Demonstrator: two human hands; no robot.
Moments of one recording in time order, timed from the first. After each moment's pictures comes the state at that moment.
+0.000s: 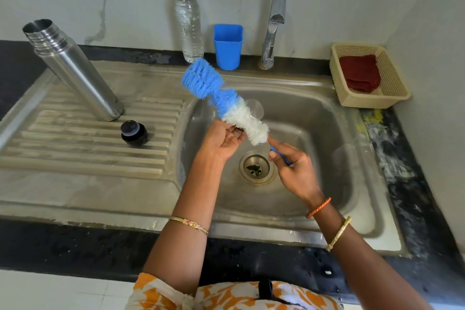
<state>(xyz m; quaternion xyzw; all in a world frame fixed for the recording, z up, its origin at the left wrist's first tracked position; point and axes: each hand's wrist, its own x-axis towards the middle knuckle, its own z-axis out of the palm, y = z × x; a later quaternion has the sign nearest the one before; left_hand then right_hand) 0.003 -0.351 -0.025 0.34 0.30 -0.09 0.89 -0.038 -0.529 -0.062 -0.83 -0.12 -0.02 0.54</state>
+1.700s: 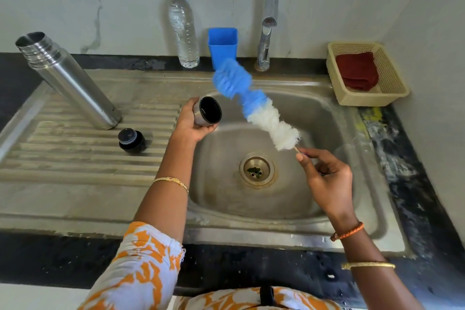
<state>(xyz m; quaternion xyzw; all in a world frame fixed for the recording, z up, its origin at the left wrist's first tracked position) 0.054 -0.291 -0.032 0.39 0.37 -0.05 0.85 -0.065 -0.562 -0.027 -0.83 -0.01 -0.15 0.54</state>
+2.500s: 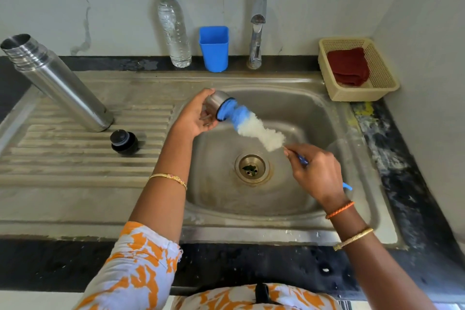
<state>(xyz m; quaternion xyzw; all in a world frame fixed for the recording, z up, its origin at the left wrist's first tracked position) 0.059 -0.308 -0.016 0.57 0.31 -0.14 0.75 -0.046 -0.569 -0.039 -0.94 -0.09 -0.16 0.28</state>
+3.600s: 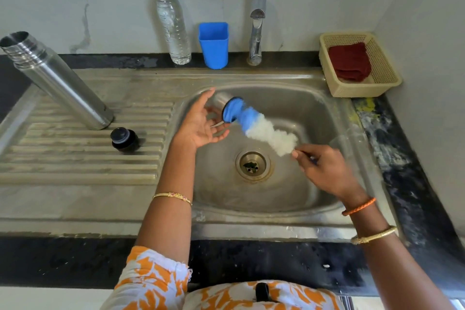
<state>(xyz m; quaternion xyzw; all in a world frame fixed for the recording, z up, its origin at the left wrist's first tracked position) 0.032 -0.316 -0.022 0.50 0.27 -0.20 0.80 -0.046 -0.588 -0.018 -0.93 -0.08 0.04 0.36</state>
